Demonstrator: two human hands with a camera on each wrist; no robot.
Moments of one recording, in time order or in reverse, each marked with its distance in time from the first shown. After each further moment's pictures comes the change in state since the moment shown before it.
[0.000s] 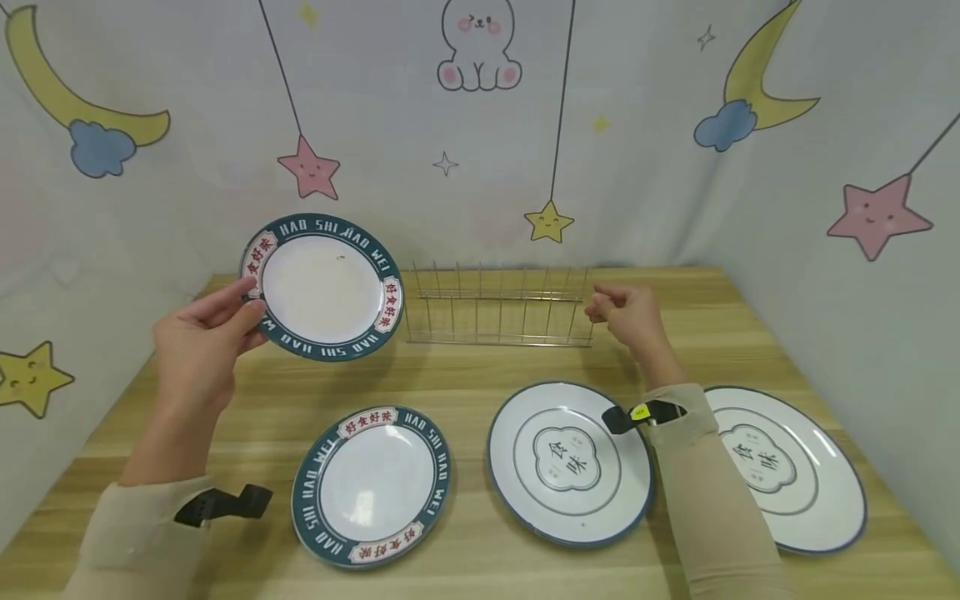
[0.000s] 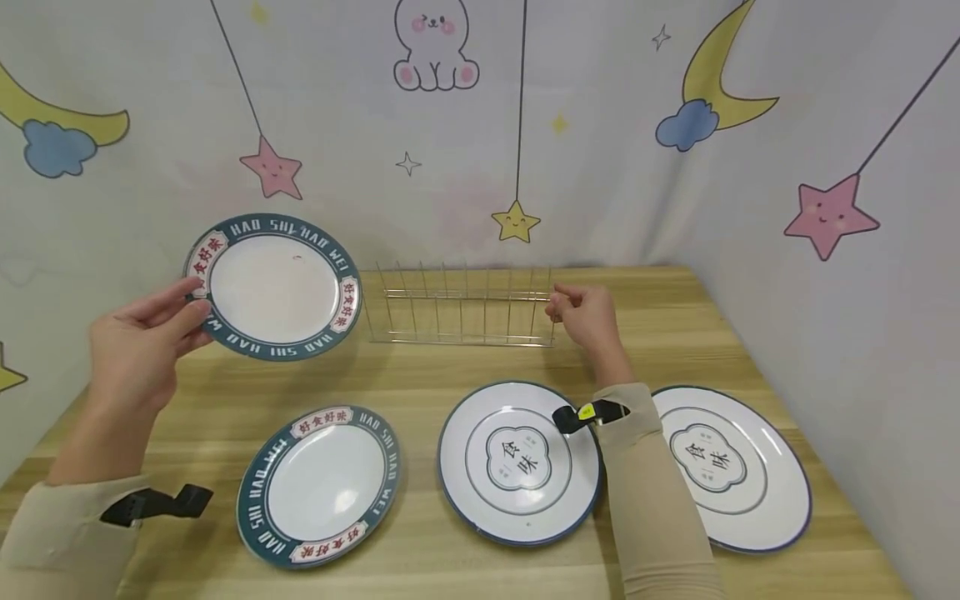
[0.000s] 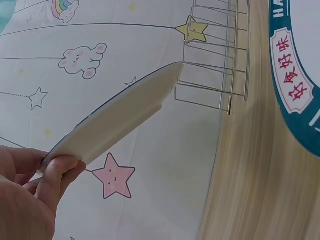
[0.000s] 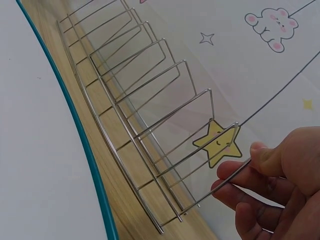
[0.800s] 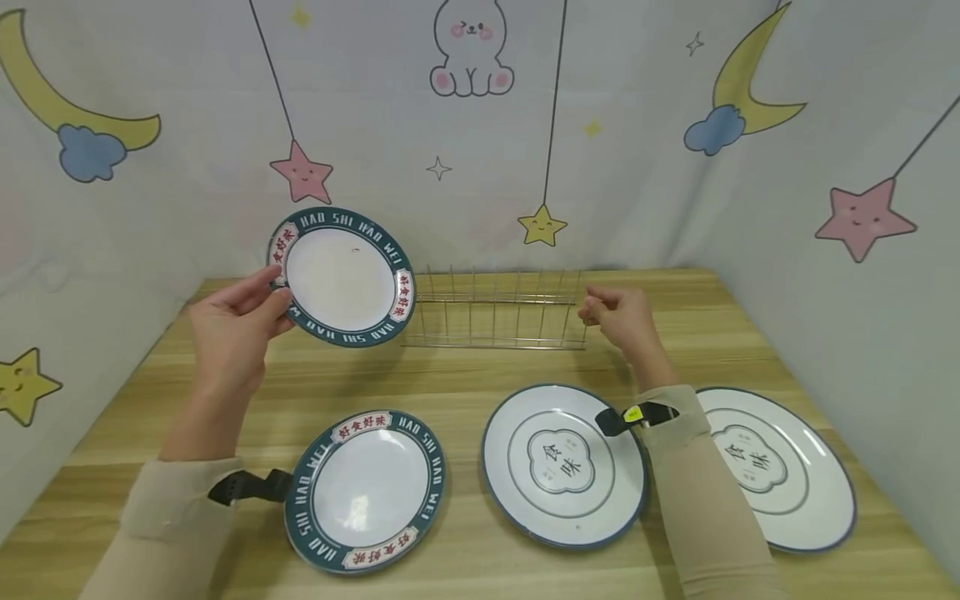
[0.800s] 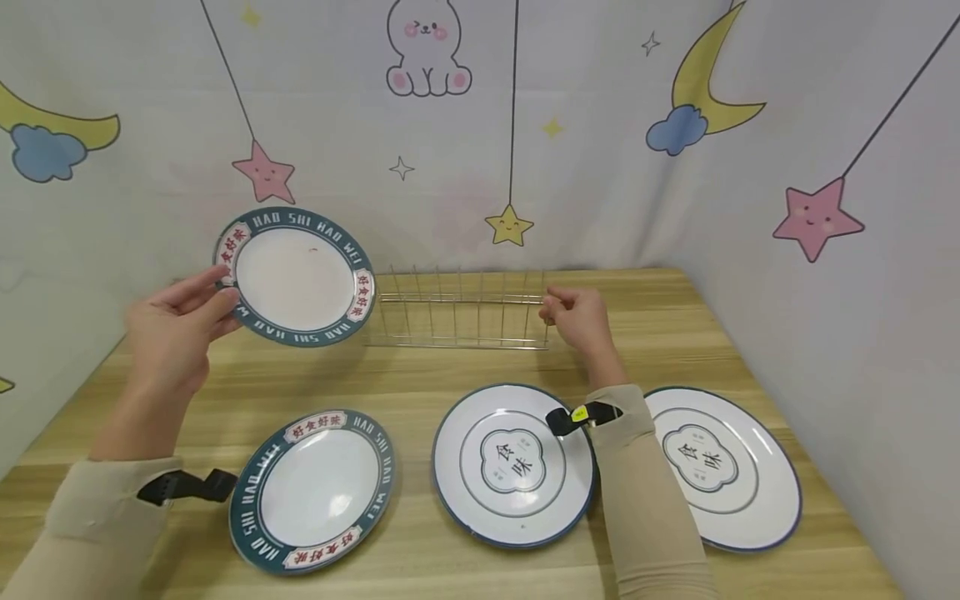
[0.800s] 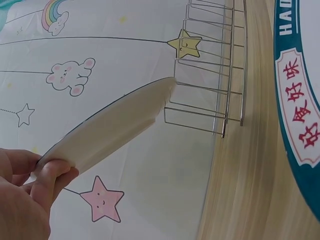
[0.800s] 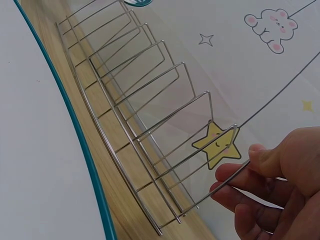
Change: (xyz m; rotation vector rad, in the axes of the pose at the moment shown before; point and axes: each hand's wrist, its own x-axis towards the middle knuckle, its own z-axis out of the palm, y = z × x) left_hand 0.008 -0.009 0.037 -0.011 -0.042 0.116; right_hand 0.000 0.000 0.001 0.029 0.014 -0.026
